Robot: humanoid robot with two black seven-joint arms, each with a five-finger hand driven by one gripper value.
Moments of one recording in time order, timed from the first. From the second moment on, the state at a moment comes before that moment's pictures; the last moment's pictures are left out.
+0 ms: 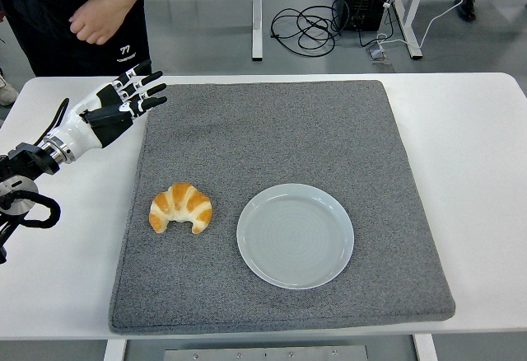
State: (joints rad) left arm -0.80 0.39 -0.61 -0.66 0.17 -0.56 -0.25; right arm -0.07 0.00 -0.01 0.14 -0.10 -0.05 0.23
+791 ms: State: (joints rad) left arm -0.80 0.39 -0.59 -0.66 0.17 -0.55 -0.25; right arm -0.07 0.00 -0.01 0.14 -0.10 -0.05 0.23
